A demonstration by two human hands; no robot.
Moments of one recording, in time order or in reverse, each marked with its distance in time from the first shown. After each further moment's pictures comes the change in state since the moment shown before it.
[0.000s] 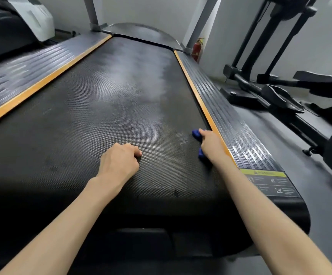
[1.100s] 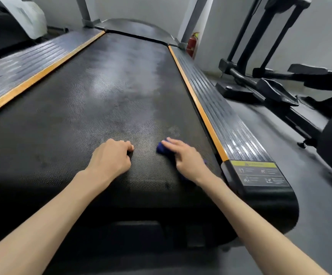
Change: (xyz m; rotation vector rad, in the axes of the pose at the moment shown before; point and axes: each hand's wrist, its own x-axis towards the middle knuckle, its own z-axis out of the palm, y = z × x) left_hand 0.000 -0.003 0.000 0.121 -0.066 0.124; right_hand -0.082 -0.020 0.013 0.077 -0.069 -0.459
